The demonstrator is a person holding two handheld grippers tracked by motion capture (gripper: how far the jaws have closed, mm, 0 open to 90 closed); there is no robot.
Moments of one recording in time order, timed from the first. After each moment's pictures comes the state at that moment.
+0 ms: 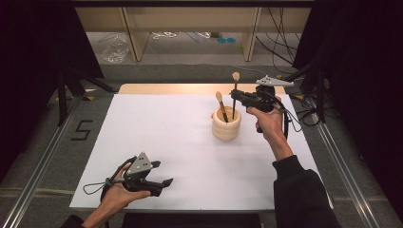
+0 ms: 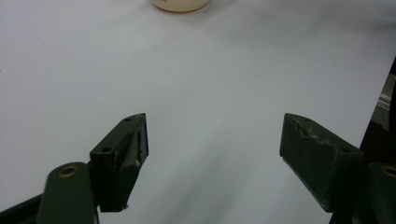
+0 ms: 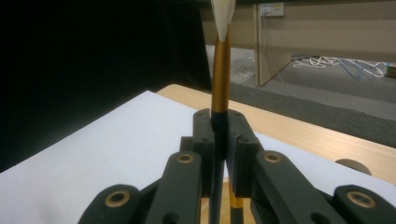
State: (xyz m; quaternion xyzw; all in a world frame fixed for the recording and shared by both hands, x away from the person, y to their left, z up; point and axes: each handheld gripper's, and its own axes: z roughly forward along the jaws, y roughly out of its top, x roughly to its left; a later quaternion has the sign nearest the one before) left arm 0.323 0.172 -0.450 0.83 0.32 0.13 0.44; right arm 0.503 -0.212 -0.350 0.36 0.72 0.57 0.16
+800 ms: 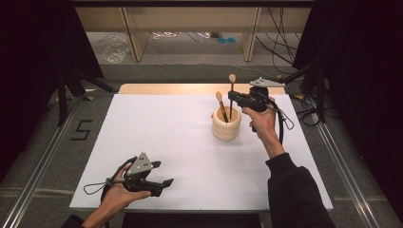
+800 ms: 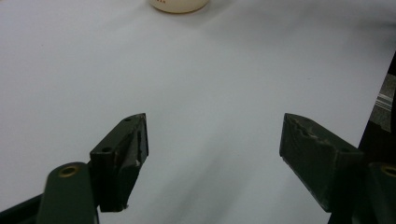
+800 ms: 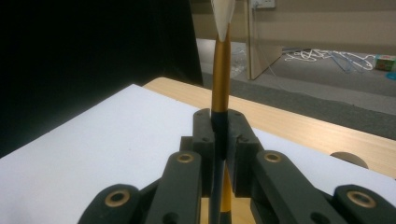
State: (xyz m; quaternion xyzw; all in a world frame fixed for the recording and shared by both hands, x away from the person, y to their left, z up) left arm 0.323 0.170 -0.450 0.83 0.31 0.14 0.45; right arm 0.521 -0.202 -0.370 0.38 0.72 0.55 0.17
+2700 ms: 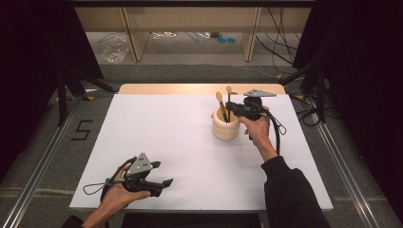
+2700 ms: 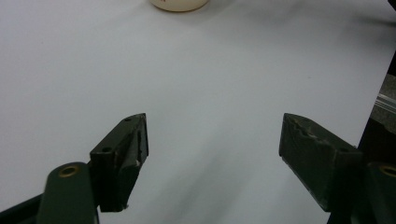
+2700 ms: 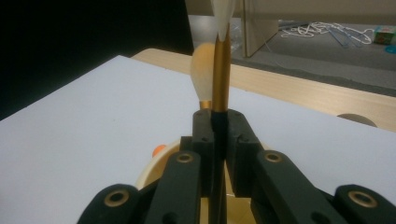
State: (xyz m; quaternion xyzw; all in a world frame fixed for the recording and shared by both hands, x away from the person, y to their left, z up) left arm 0.323 0.172 -0.451 0.83 0.31 0.13 0.45; right arm 0.527 -0.197 -0.415 0.40 0.73 0.52 0.17
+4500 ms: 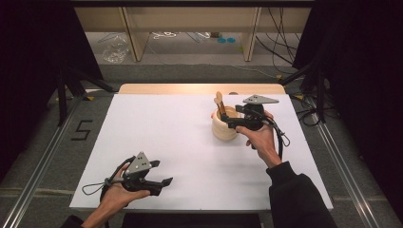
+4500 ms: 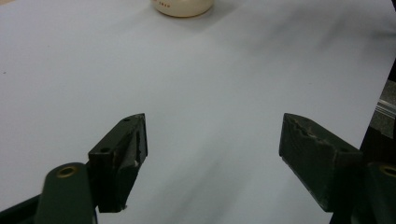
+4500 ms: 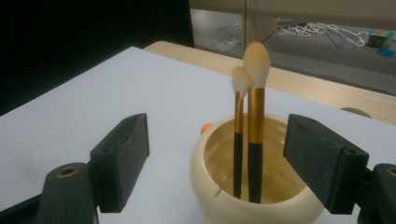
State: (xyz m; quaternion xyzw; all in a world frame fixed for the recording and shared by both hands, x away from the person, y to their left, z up) left arm 0.324 0.175 -0.448 0.83 0.31 0.13 0.44; right arm 0.476 -0.187 -0.390 0.39 0.75 0.51 0.18
